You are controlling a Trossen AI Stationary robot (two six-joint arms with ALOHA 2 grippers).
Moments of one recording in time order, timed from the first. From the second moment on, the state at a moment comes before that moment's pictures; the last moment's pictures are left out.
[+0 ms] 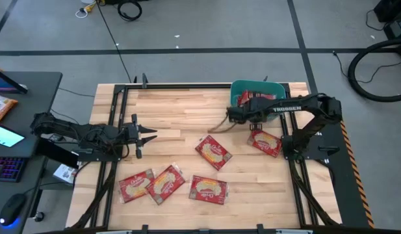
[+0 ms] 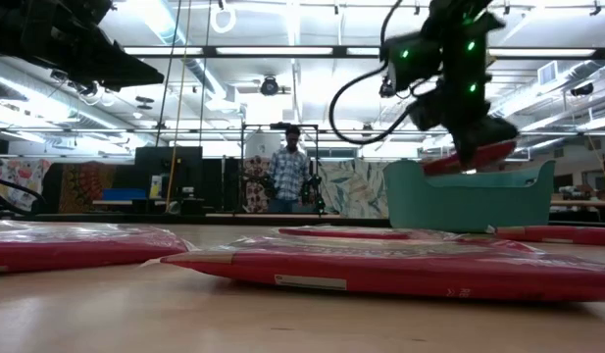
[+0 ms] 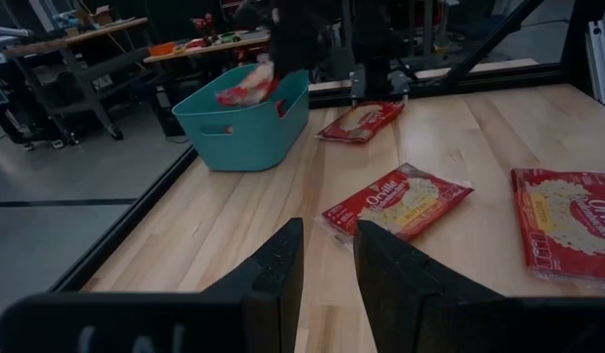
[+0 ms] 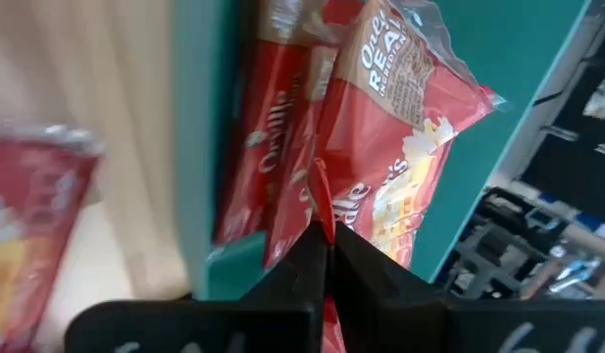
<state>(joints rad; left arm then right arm) -0.25 0.40 0.25 -0.04 -0.49 0.07 -0.23 1.55 1.09 -1.24 0.70 -0.14</state>
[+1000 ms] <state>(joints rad) -0.25 0.40 0.25 -0.05 -0.49 0.06 0.13 1.55 1.19 -1.43 0.44 0.72</state>
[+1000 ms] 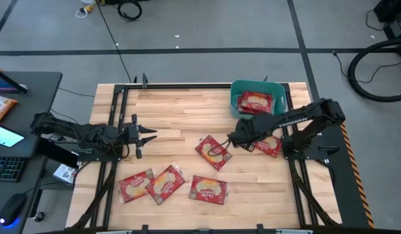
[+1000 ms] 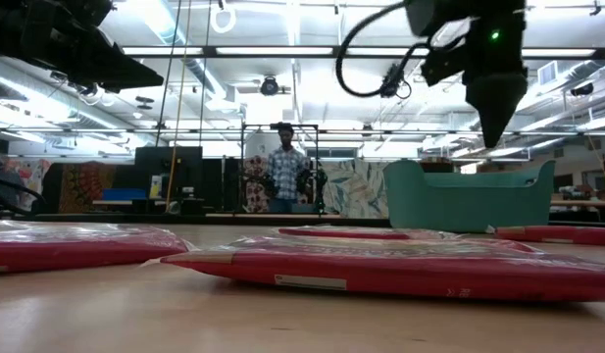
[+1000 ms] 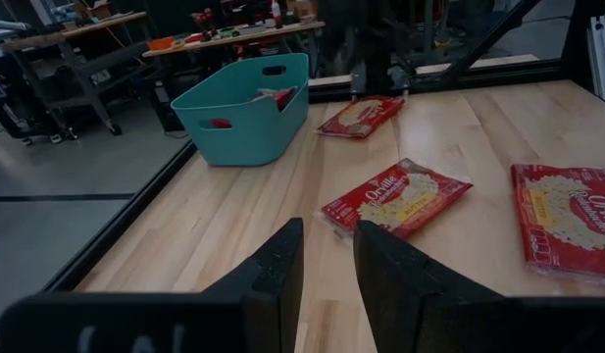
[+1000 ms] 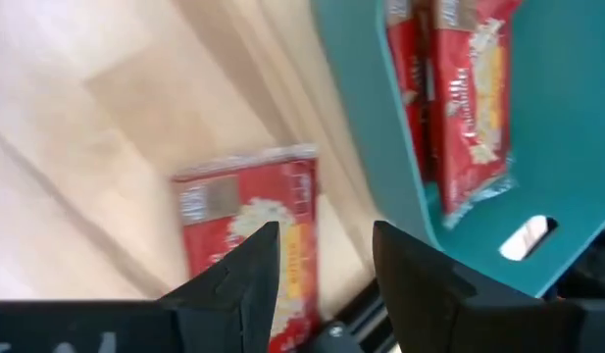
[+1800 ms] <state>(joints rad) -0.25 0.40 0.25 -0.05 -0.49 0.06 0.36 1.55 0.78 -1.09 0.24 0.99</state>
